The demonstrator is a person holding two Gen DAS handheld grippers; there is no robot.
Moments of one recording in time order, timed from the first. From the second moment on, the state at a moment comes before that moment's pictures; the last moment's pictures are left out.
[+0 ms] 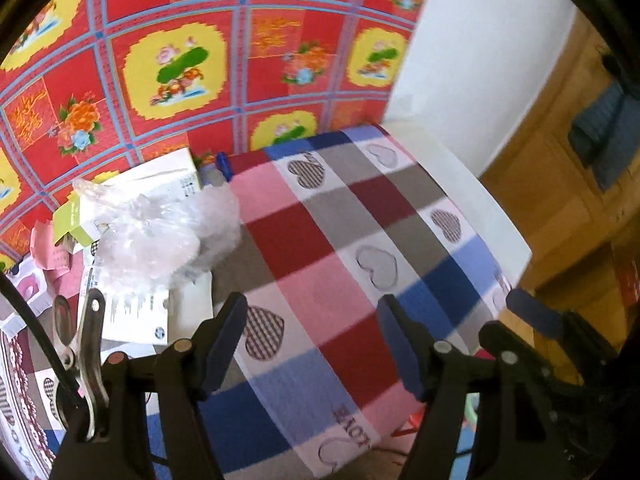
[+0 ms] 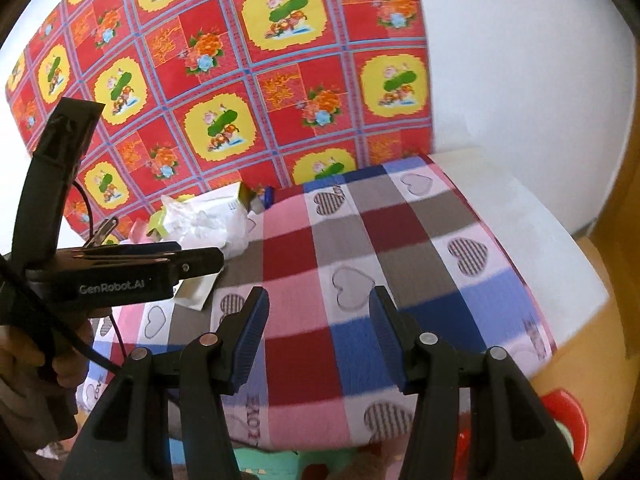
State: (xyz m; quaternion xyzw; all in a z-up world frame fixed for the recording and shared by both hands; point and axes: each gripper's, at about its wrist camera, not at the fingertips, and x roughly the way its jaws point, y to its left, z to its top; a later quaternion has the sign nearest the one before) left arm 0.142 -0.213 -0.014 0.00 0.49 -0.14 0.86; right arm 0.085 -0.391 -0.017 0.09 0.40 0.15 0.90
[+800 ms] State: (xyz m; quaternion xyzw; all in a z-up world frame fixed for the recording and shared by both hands) left arm 0.292 -0.192 -0.065 -0.07 0.52 0.02 0.85; right arm 0.225 -0.412 -0.071 0.11 0.43 0.28 0.85
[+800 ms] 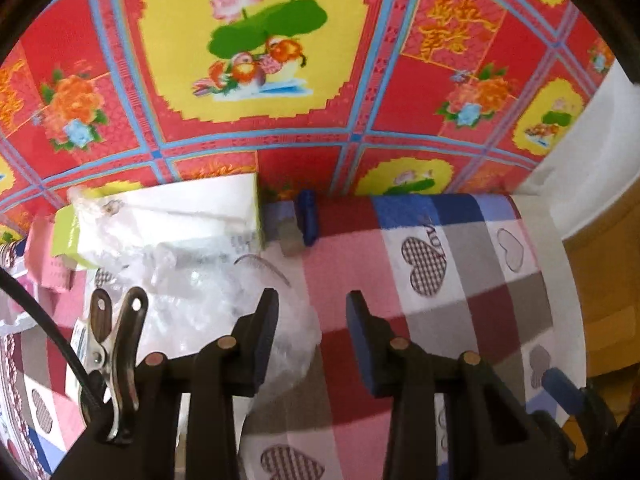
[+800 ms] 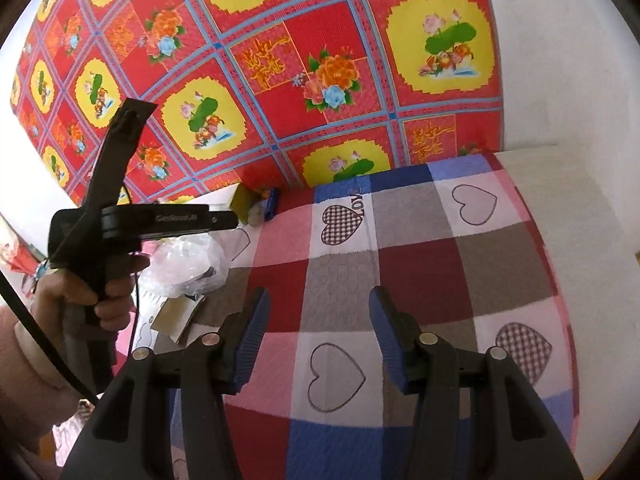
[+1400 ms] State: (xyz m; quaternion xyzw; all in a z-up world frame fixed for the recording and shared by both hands) left arm 0.345 -0.187 -0.120 -0.06 0.54 0.08 0.84; right arm 0.263 -0.412 -0.105 0.13 0.46 0.30 0.83
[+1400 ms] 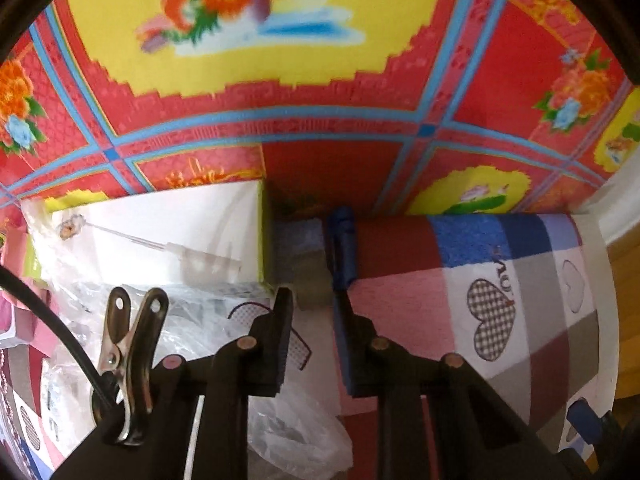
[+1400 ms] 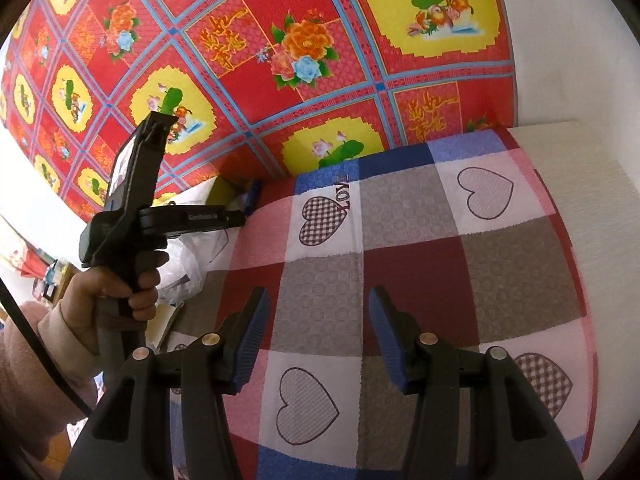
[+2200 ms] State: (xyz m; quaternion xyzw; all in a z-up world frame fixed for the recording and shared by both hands) left arm 0.306 -0.185 -0.101 -0.09 0.50 0.05 0.86; right arm 0.255 -0.384 -0.107 0.11 0.46 0.31 0.82
